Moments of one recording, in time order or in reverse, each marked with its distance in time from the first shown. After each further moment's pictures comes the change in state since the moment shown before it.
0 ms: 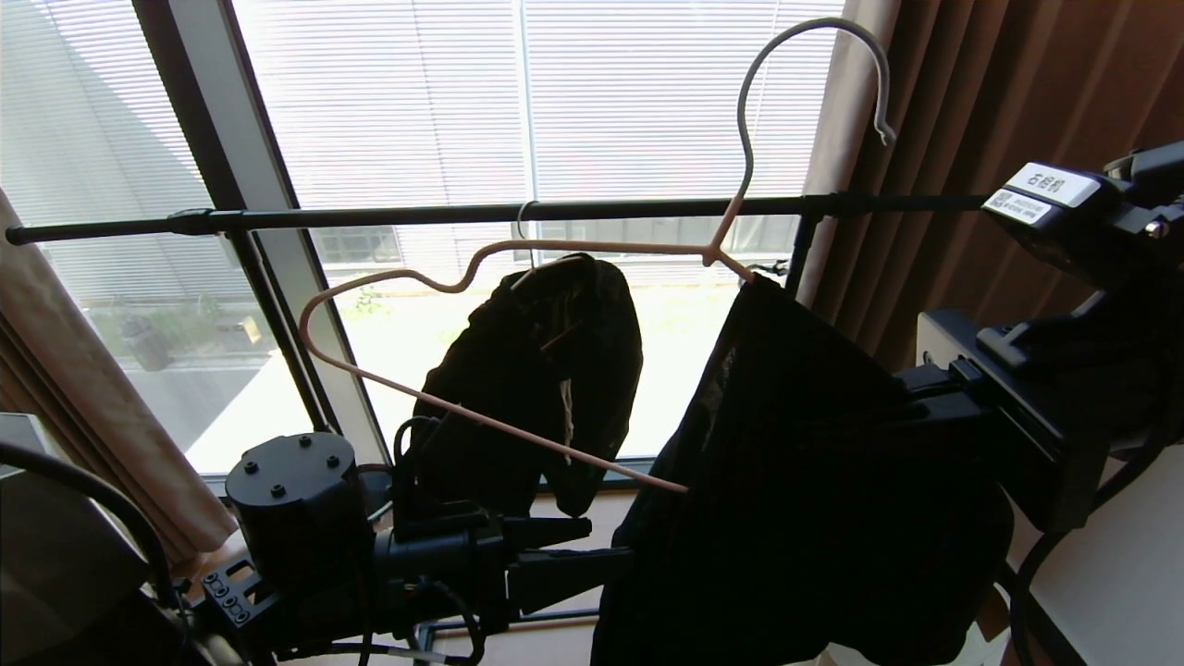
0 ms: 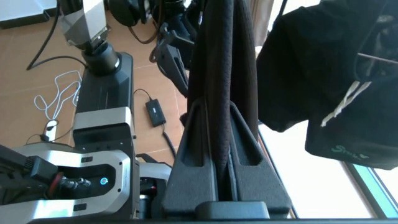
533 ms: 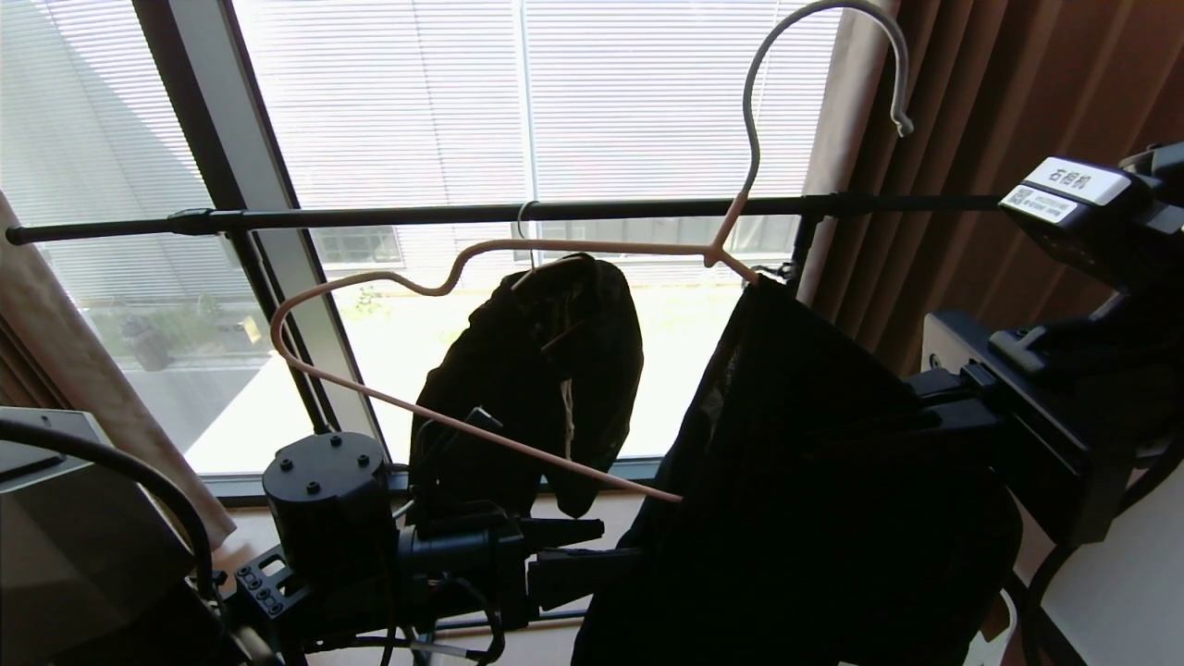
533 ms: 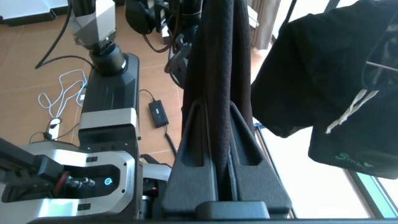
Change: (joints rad) left arm -0.017 0.047 -0.037 0.001 0.004 0.000; right arm 0.022 -0.020 0.006 0.001 0.001 0.002
